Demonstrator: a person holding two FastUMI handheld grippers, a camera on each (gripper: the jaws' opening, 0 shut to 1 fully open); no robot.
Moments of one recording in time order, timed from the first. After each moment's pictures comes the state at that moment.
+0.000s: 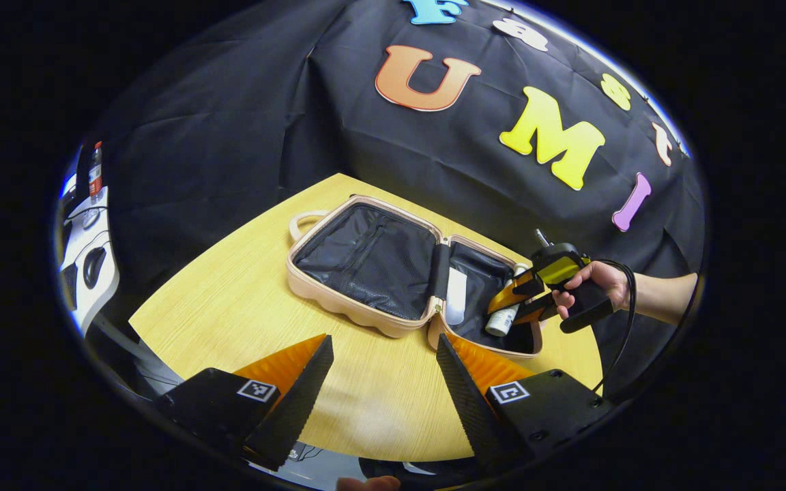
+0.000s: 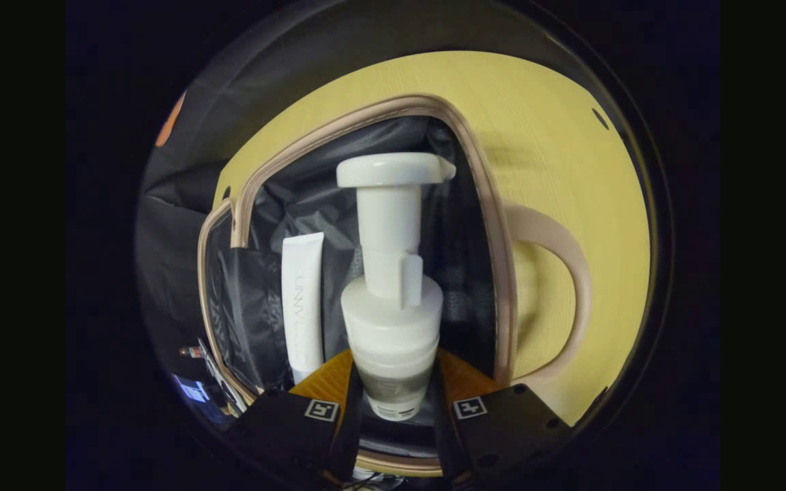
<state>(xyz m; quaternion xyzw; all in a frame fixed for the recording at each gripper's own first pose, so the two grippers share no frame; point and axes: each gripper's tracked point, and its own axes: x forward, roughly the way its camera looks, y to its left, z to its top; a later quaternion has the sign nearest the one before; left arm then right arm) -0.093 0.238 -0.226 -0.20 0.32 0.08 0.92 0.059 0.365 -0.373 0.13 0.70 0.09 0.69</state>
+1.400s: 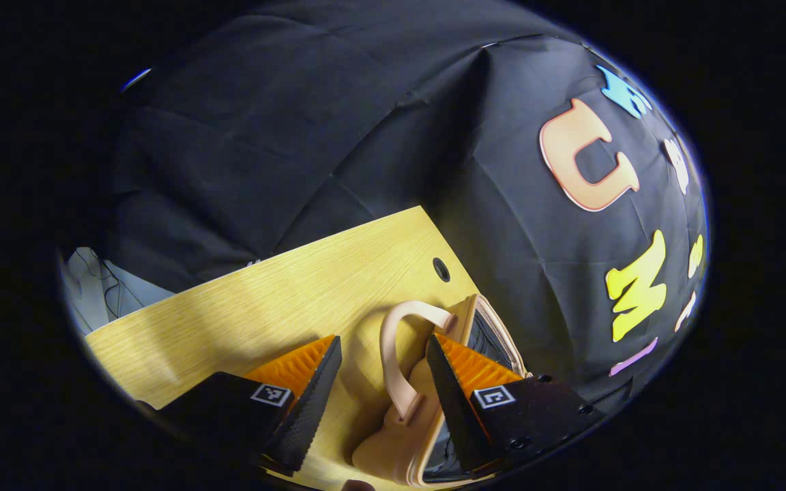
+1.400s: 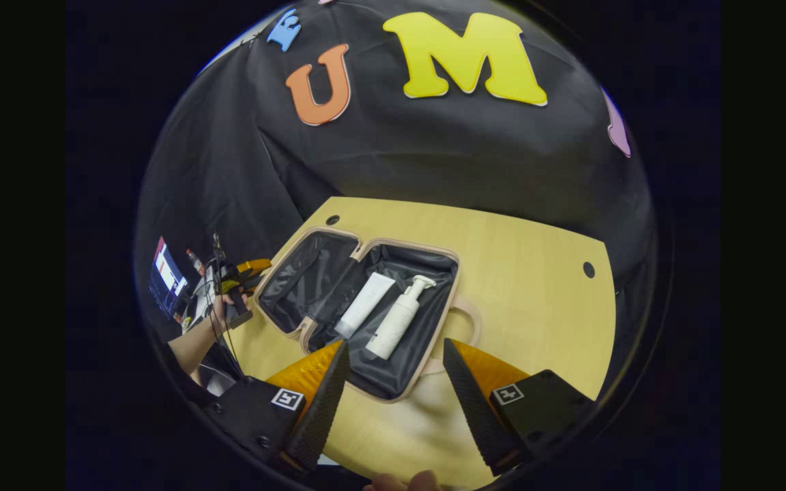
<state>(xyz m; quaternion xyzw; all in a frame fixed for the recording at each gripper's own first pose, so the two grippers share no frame) 0.107 0.452 -0.337 -0.45 0.24 0.13 0.85 0.022 0.272 -0.173 0.01 0.44 0.30 0.85</state>
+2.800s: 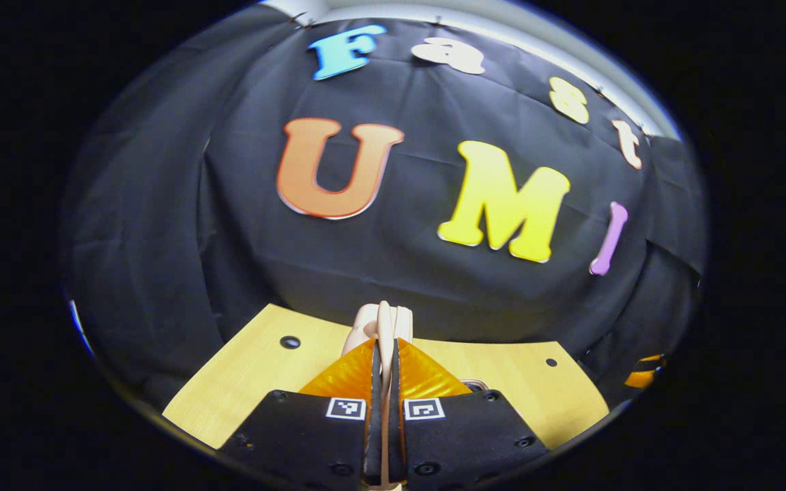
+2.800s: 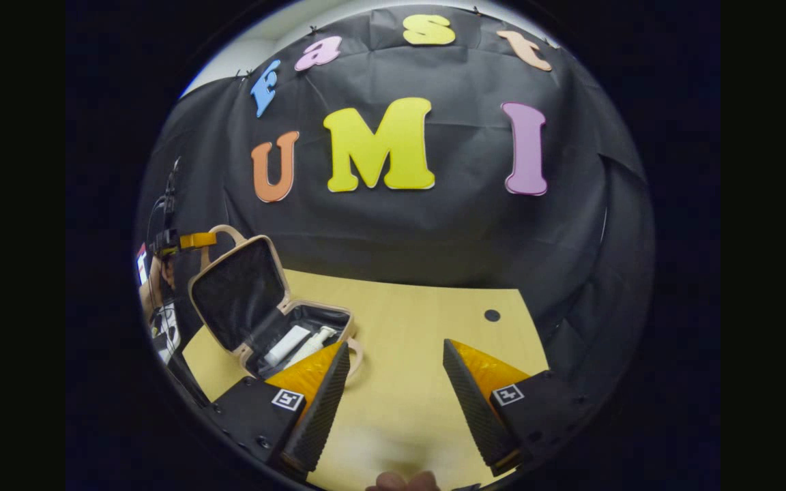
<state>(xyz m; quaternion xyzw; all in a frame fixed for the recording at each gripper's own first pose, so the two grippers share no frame) 0.137 0.184 -0.060 -0.05 0.15 0.01 0.99 0.026 0.085 -0.116 0.01 0.25 0.16 0.96</state>
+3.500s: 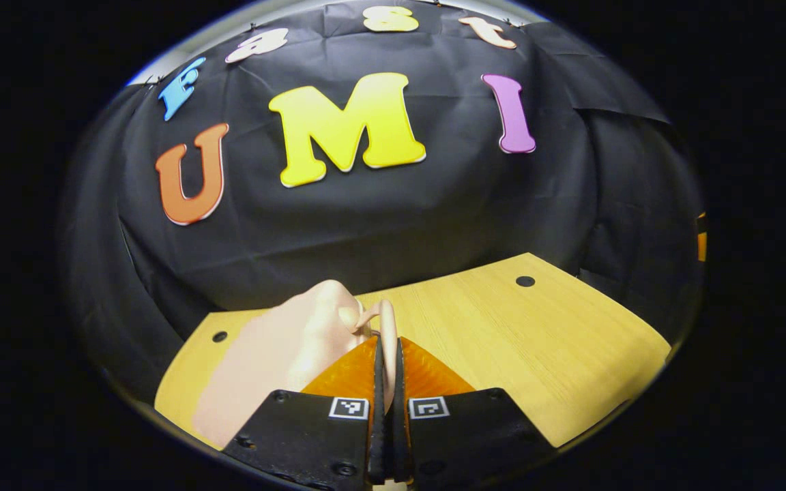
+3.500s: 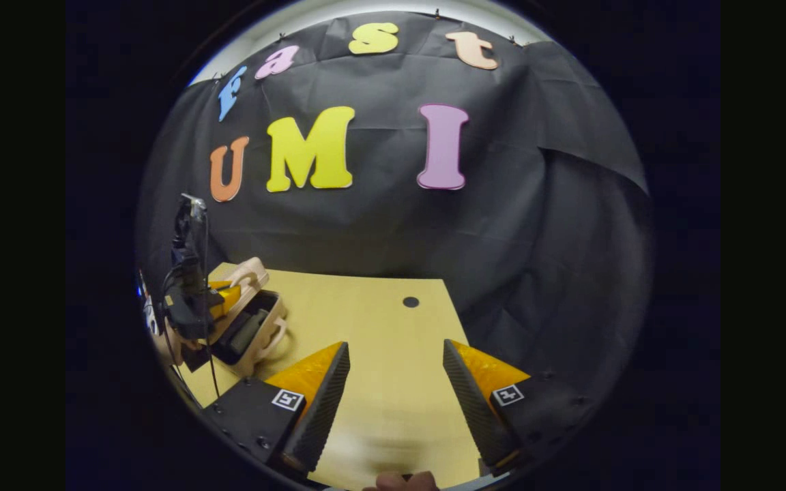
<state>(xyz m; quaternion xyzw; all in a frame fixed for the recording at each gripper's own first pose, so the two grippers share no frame) 0.143 -0.063 -0.209 0.10 0.21 -0.05 0.97 -0.007 -0.075 -0.124 0.00 0.27 0.03 0.96</state>
